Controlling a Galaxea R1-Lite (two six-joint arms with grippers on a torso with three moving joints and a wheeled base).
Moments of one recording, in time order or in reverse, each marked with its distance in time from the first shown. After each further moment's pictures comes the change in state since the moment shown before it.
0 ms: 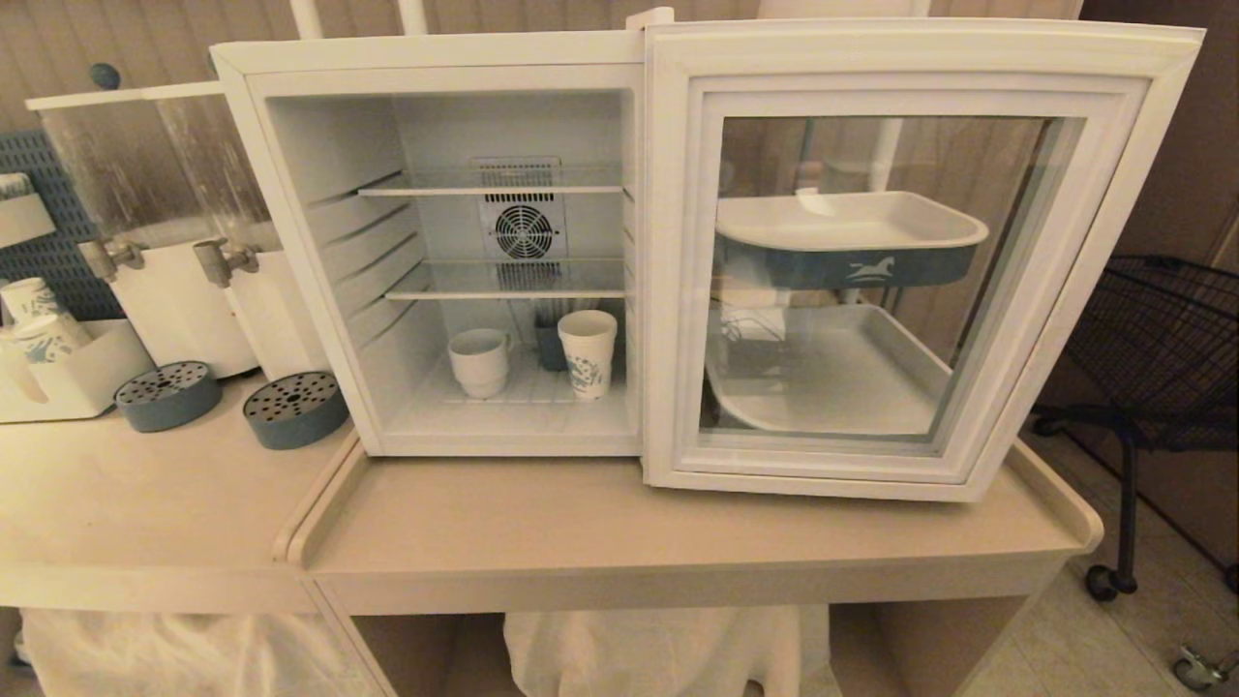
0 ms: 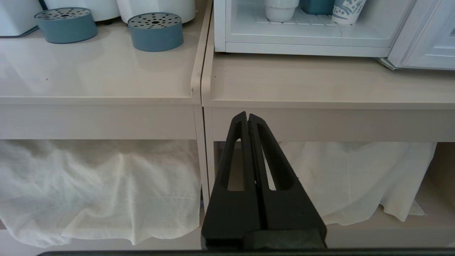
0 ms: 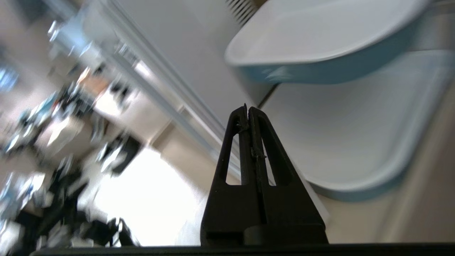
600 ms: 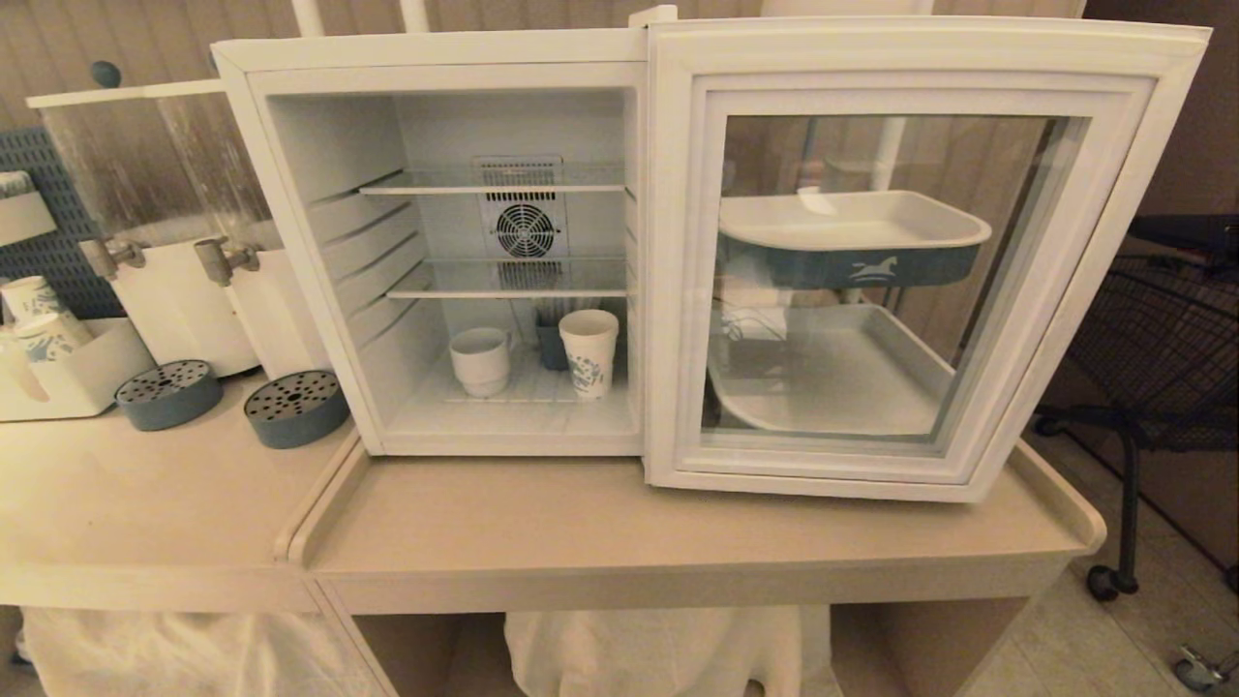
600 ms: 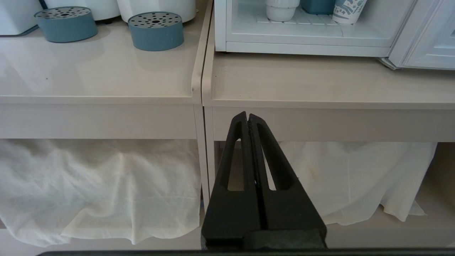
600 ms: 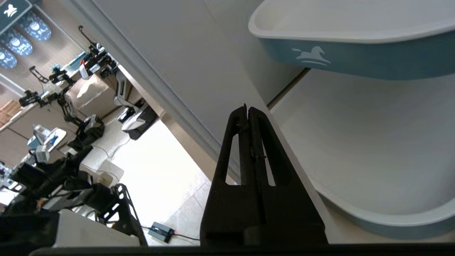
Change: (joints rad) left arm 0.000 0.000 0.000 0.000 0.000 -0.001; right arm 0.172 0.051 0.145 -0.127 0.000 -0.104
